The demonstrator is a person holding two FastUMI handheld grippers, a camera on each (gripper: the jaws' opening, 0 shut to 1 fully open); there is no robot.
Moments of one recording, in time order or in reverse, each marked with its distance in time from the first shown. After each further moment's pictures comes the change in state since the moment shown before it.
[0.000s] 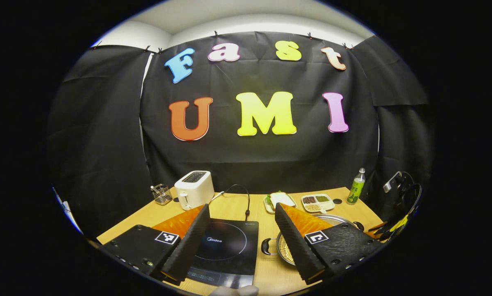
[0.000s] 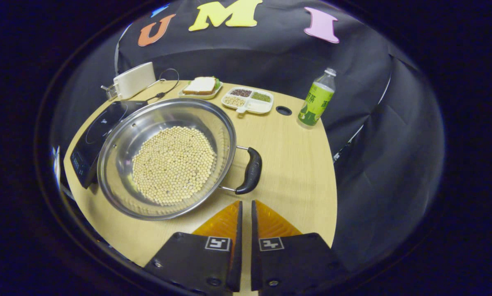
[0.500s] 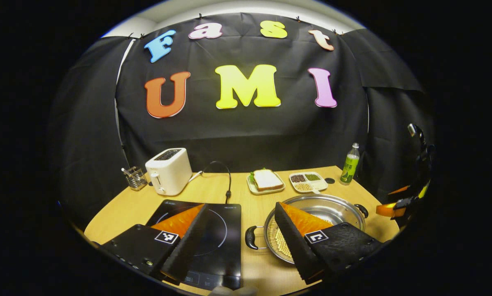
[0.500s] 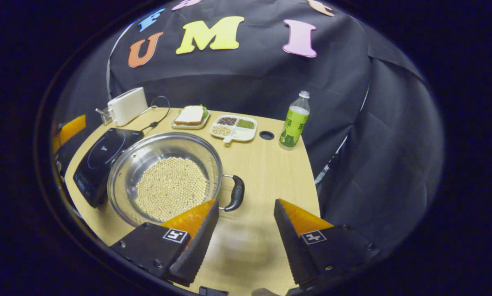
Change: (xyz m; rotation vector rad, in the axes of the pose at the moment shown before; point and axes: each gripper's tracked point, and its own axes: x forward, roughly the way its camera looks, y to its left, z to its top) left arm 0.052 -0.042 -0.083 0.020 0.157 -0.120; right arm -0.025 -0.009 0.043 0.113 -0.145 -0.030
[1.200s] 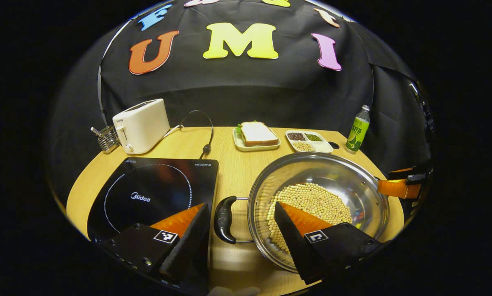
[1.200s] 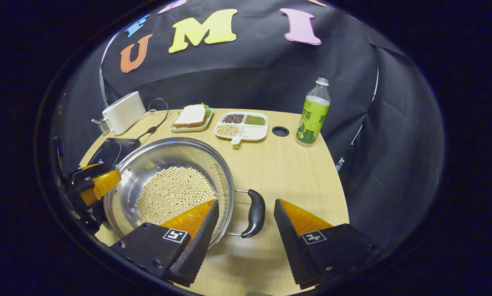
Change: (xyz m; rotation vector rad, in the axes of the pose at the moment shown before) left arm 0.072 -0.034 -0.104 -0.050 0.262 -0.042; right arm 0.067 0.024 0.001 0.054 0.062 0.050
